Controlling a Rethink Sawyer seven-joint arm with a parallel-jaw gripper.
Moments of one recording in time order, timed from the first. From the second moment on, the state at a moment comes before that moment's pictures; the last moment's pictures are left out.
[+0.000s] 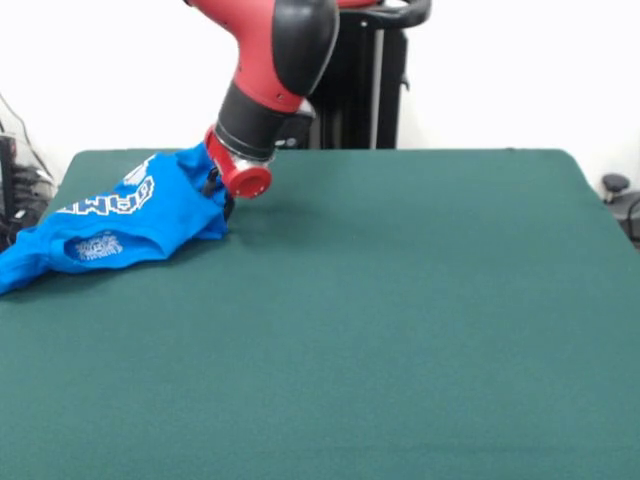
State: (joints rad) arm -0.07 -0.28 -0.43 1.92 0.25 -0.16 2.42
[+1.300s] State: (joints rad) arm -0.14 -0.38 -0.38 1.92 0.25 -0.23 2.42
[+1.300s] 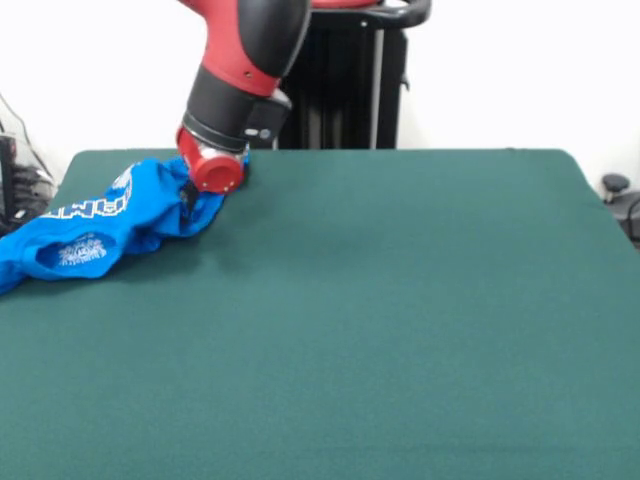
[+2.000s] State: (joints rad) arm -0.05 -0.34 -0.41 1.92 0.32 -0.25 2.42
